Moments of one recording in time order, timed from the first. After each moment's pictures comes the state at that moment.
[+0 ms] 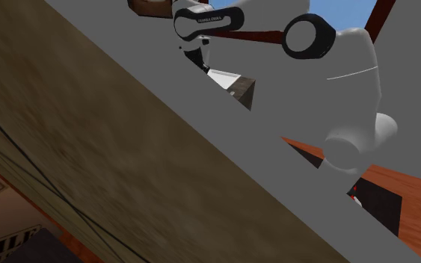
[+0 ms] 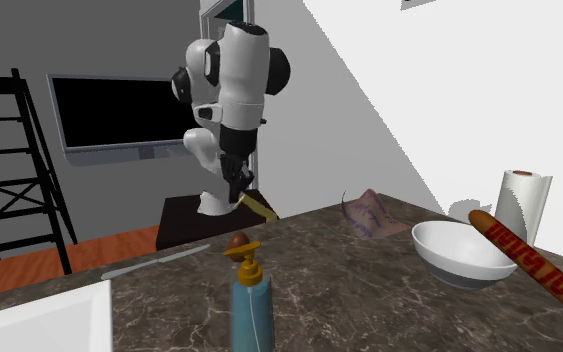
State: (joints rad) arm -0.27 0.56 0.42 -1.22 -0.30 1.54 1.46
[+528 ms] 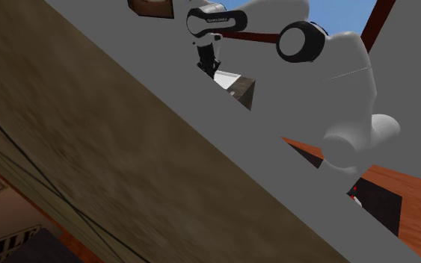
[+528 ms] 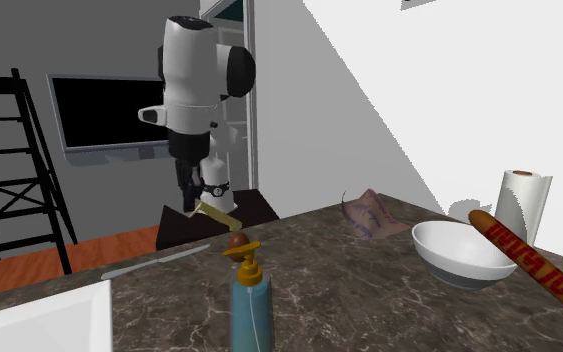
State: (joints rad) arm -0.34 0.65 0.37 -1.08 -0.32 1.51 1.32
